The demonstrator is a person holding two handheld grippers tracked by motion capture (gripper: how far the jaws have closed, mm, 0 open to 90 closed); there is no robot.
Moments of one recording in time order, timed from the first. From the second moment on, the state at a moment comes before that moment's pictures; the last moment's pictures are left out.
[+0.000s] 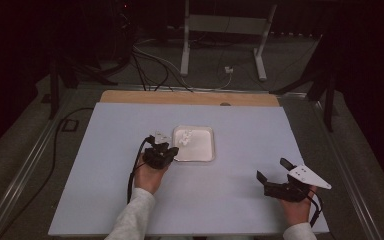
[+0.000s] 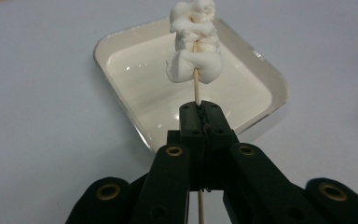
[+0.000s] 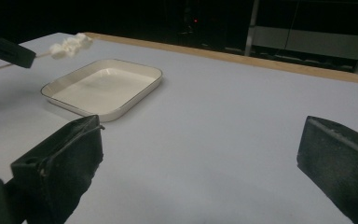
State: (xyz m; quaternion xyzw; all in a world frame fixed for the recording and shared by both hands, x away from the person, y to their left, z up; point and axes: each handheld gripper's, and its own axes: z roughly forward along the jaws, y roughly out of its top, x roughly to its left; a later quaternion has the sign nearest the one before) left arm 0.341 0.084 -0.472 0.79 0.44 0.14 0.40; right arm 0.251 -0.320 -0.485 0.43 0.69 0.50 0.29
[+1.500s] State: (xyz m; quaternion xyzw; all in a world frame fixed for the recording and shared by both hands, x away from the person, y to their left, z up) left arm 0.295 0.122 -0.458 0.77 0.38 0.18 0.48; right arm 0.330 -0.252 -0.416 0.40 0.70 0.57 0.17
